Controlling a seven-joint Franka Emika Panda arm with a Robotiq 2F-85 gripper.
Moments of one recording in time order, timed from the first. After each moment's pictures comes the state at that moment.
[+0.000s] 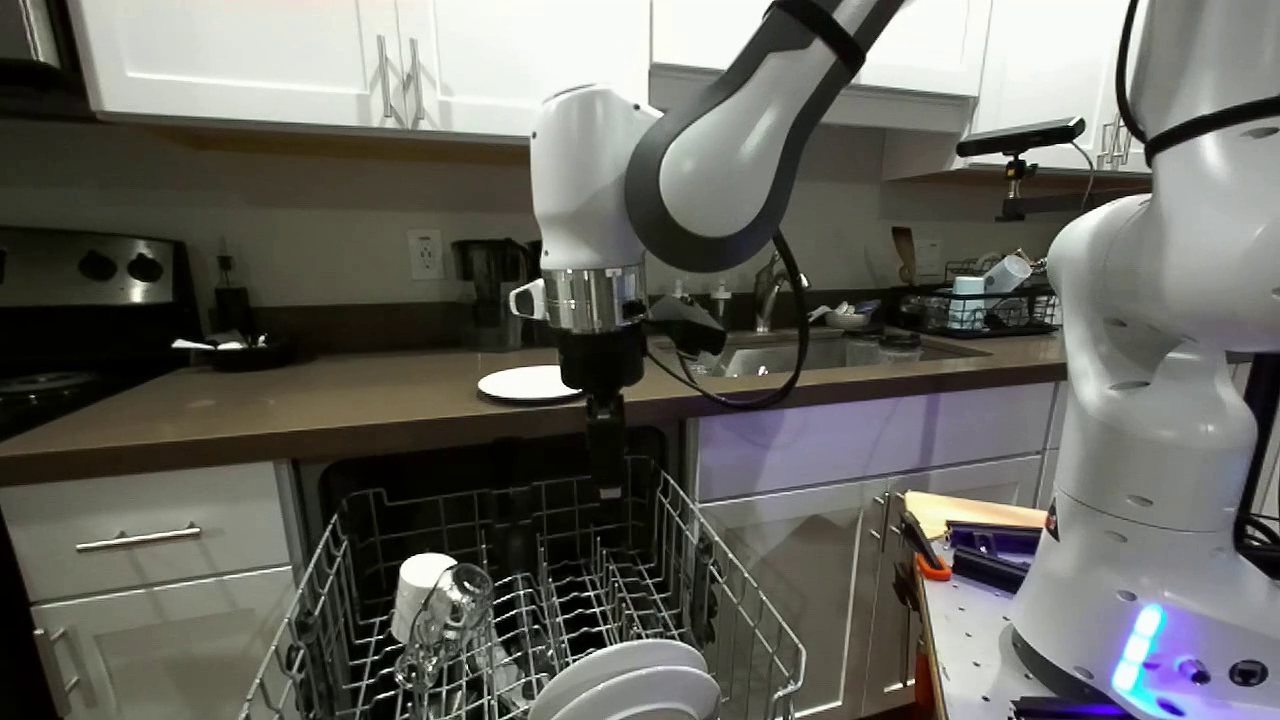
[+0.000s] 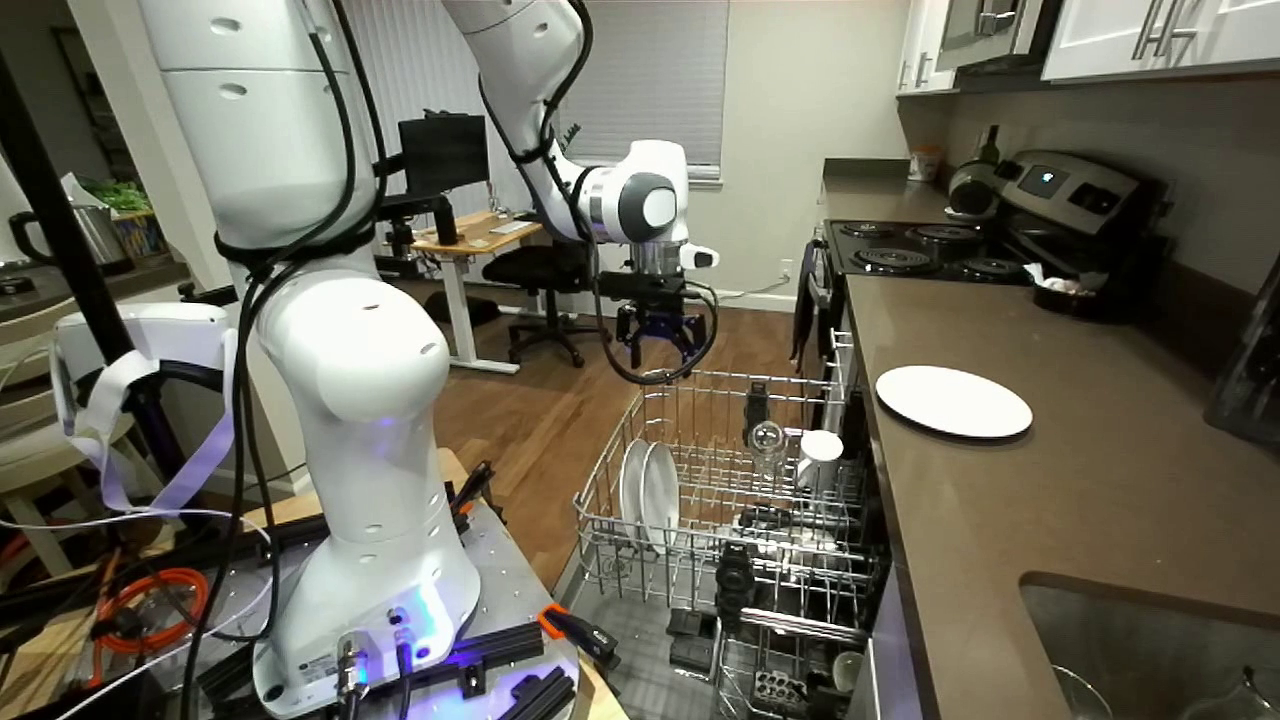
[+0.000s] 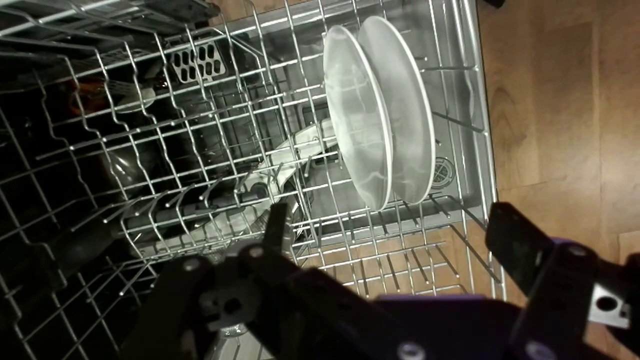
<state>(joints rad) 0.16 -0.02 0.11 -2.52 -0.12 2.46 -0.07</state>
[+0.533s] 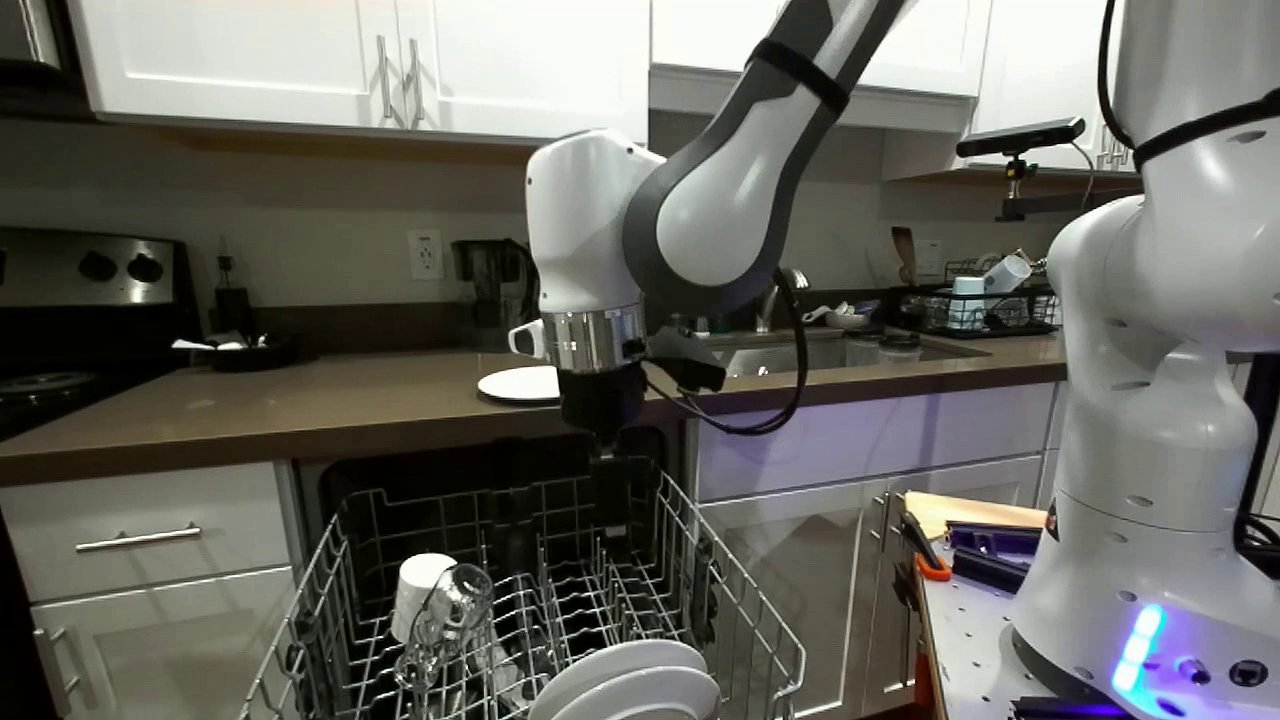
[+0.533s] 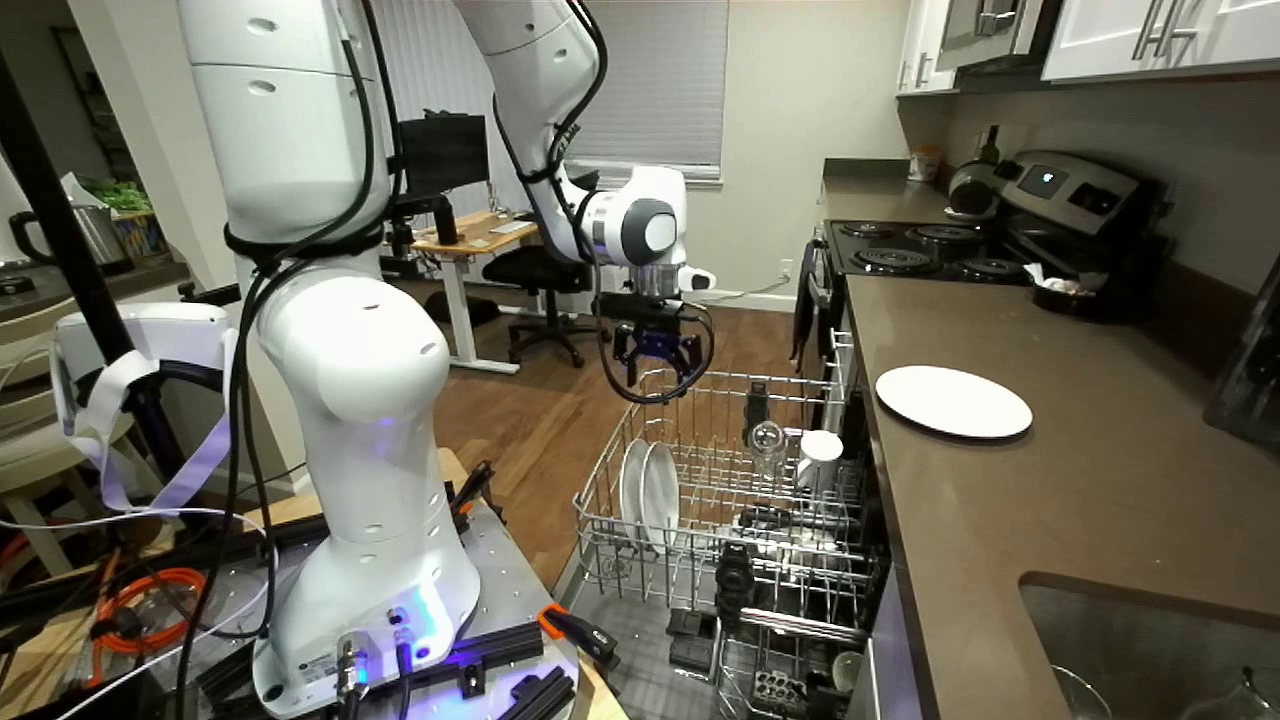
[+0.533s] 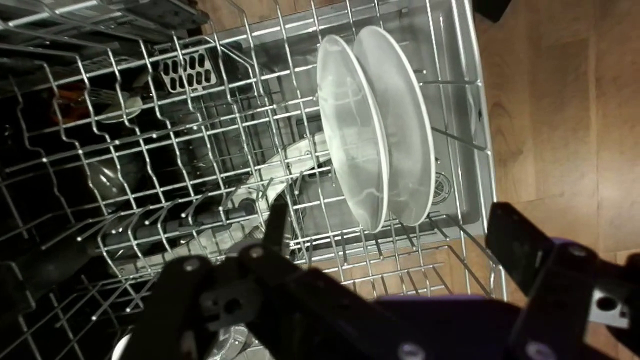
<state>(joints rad) 0.16 0.07 0.11 -2.52 -0.13 2.51 -0.07</state>
